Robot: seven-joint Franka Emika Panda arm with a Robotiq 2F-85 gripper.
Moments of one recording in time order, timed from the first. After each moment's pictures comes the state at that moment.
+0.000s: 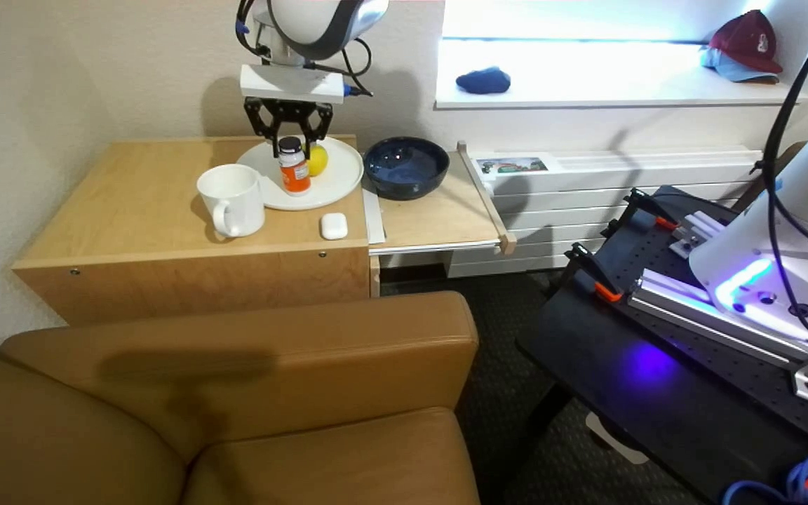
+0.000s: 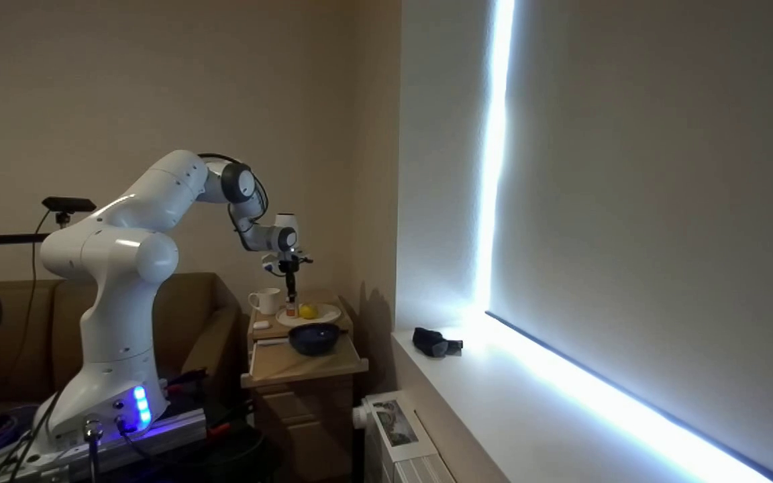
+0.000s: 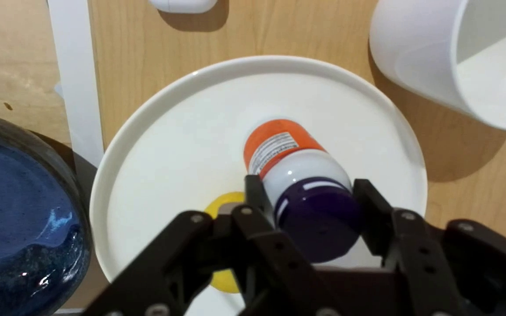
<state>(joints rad) 0.44 0.85 0.05 -1.44 -0.04 2.44 1.05</state>
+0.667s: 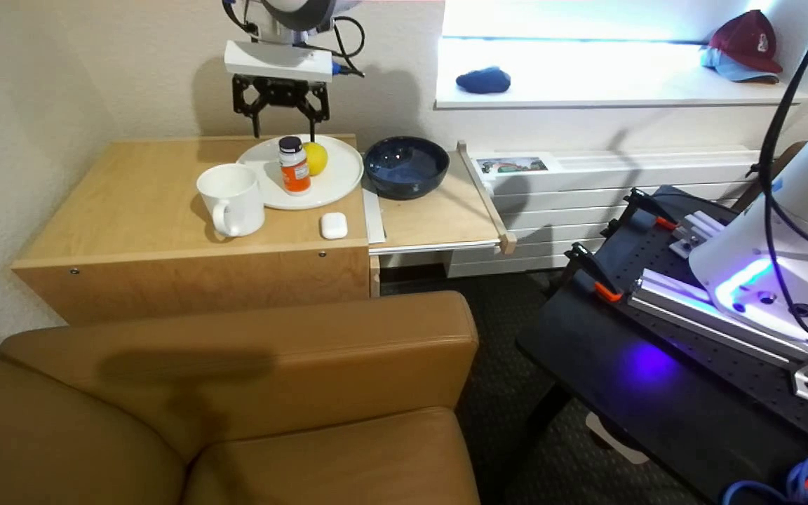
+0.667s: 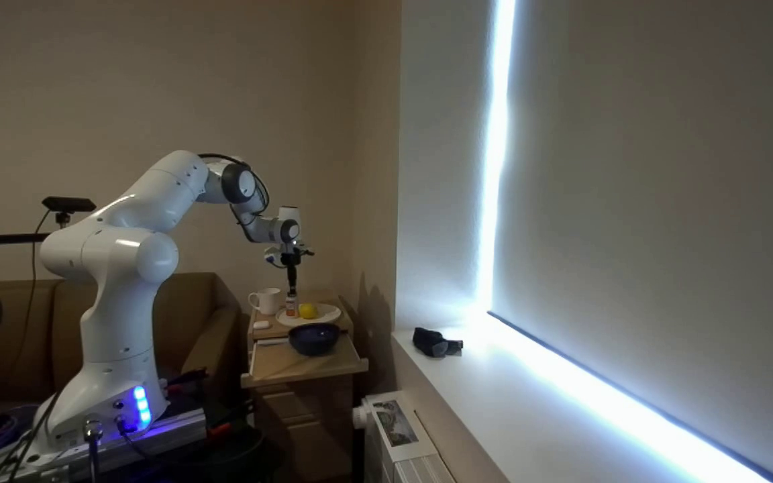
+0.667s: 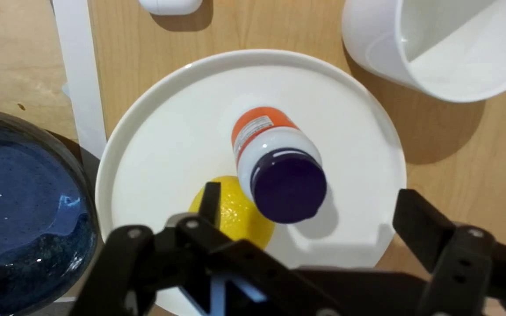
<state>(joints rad) 0.44 0.85 0.05 -1.36 -0.02 2.33 1.07</state>
